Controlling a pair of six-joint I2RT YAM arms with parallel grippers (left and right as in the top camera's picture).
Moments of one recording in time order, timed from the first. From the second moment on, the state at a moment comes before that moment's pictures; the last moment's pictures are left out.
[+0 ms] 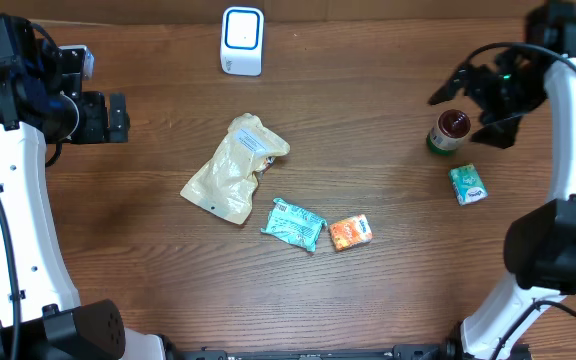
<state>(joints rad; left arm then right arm) 0.25 1.66 1.89 -1.38 0.12 0.17 -0.16 1.99 2.05 -1.57 -0.41 0.39</state>
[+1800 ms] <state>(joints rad) 0.25 1.66 1.89 -1.38 0.12 0.17 0.15 1.97 1.25 -1.06 -0.57 0.16</state>
